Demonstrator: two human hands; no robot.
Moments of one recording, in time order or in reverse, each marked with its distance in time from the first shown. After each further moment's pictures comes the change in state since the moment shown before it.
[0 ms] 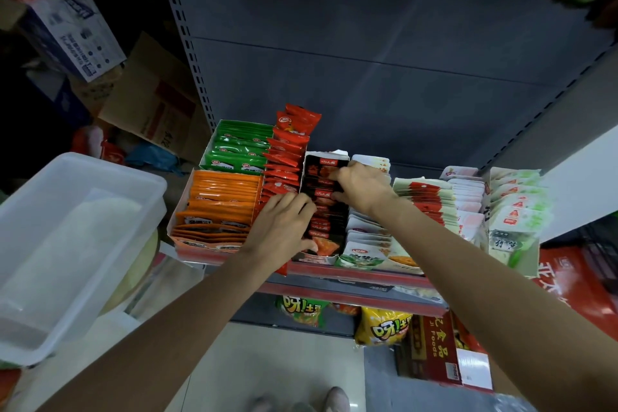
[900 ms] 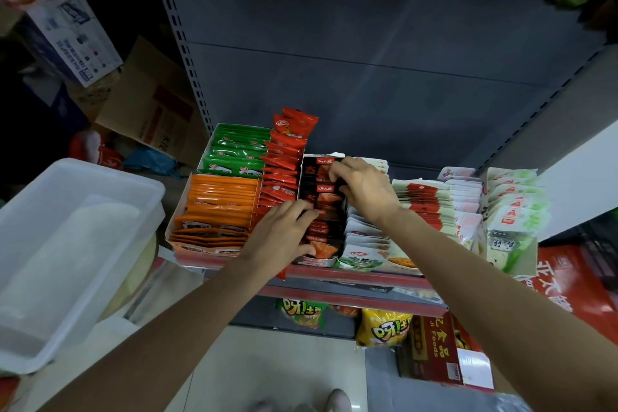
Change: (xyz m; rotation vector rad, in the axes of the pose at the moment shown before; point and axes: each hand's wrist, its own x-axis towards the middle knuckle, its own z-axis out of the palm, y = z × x) left_hand -0.002 -0.001 0.005 -0.064 -0.014 0.024; right_hand -0.014 0.010 0.011 0.221 0.330 -0.075
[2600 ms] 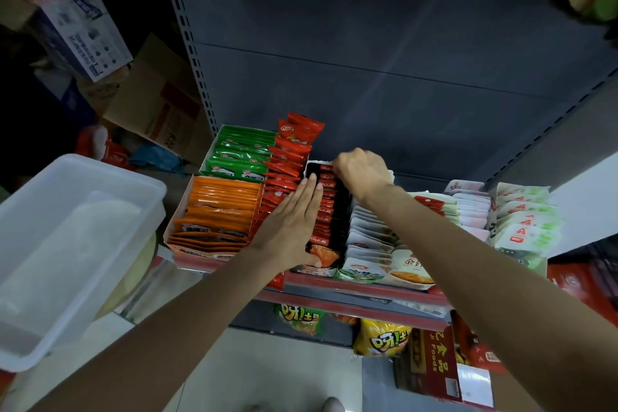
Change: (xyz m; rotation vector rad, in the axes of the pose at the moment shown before) left_hand 0.024 0.002 -0.001 -0.058 -0.186 -0.131; right_hand 0.047 -0.012 -0.020 -0.328 -0.182 0.099
